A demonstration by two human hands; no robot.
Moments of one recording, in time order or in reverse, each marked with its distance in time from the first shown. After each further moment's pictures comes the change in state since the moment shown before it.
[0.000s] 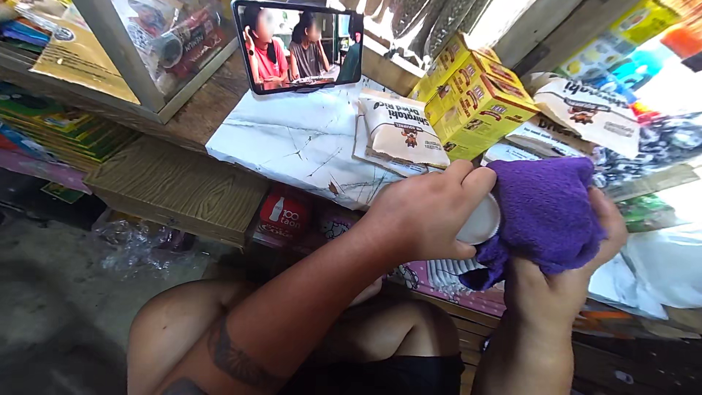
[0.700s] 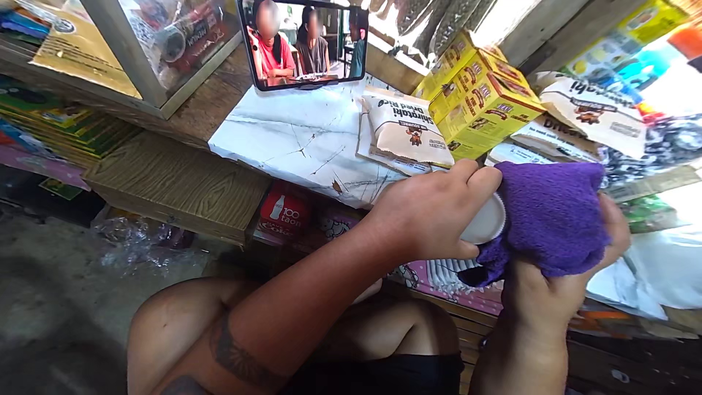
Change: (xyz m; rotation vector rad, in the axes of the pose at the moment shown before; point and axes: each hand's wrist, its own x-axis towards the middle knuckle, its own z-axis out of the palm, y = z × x) left_hand 0.000 0.000 -0.001 -0.002 -0.014 -0.007; right_hand -0.004 0.003 0.002 0.030 0.021 -0.018
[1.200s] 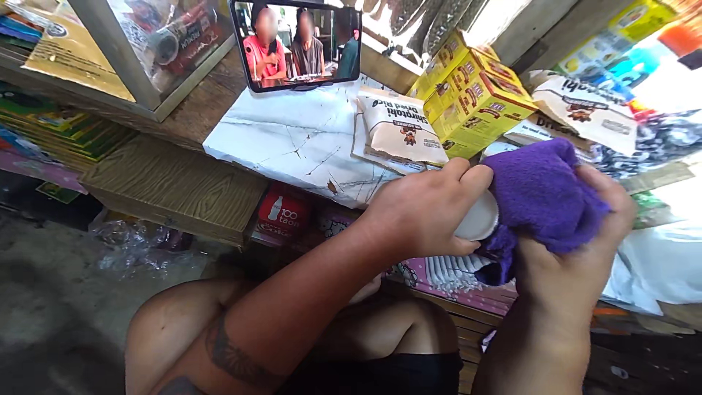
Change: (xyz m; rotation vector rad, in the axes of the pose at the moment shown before) left_hand 0.001 -0.002 0.003 0.002 0.015 0.003; right_hand 0.030 -0.010 -0.005 -0.149 -0.083 -0.002
